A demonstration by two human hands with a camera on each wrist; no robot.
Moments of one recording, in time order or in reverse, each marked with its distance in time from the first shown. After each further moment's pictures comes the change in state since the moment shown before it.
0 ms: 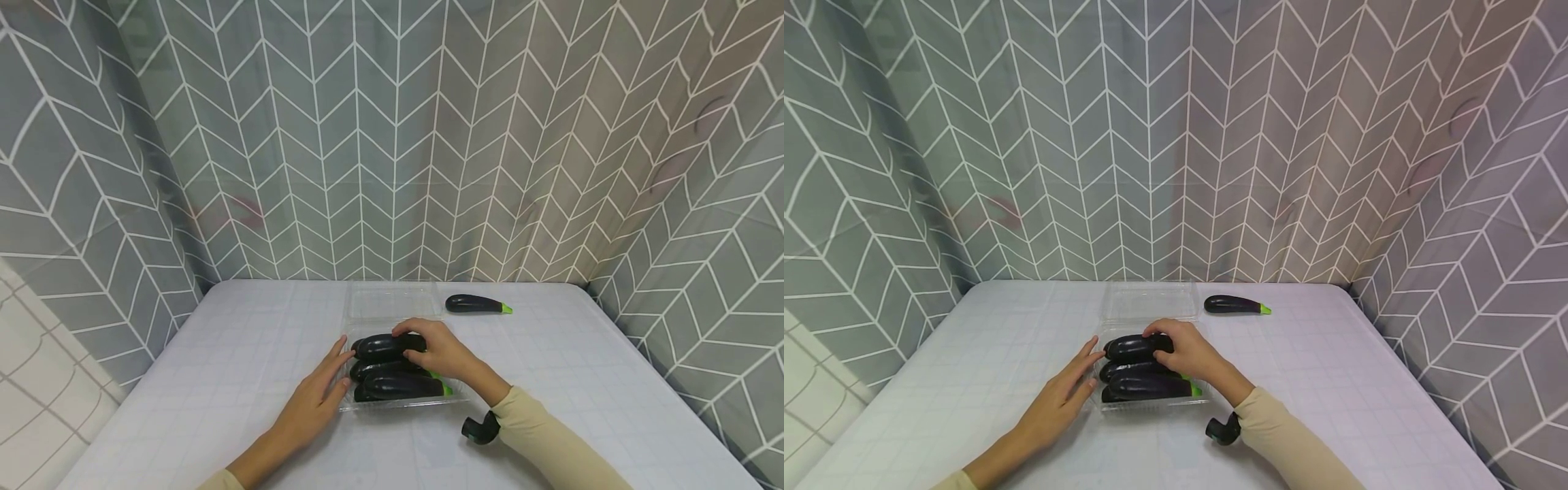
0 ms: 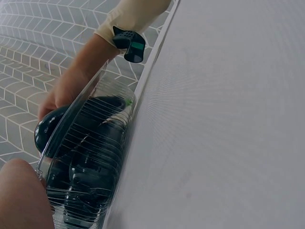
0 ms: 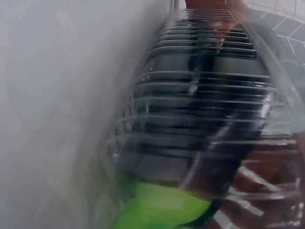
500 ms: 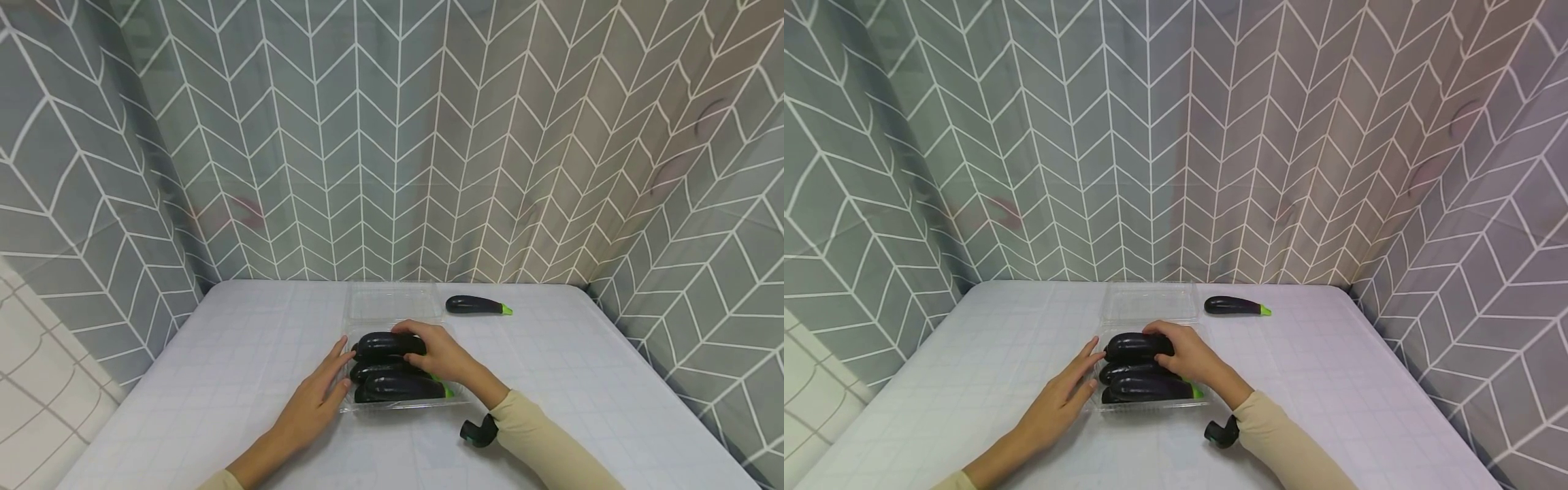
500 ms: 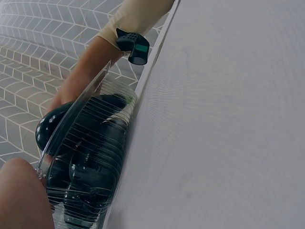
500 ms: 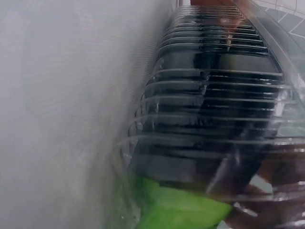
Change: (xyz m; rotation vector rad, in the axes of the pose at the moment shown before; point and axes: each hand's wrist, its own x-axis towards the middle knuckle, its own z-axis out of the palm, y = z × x) left_hand 0.000 -0.001 0.000 0.002 -0.012 -0.006; right_hand -0.002 0.004 0.006 0.008 -0.022 0.046
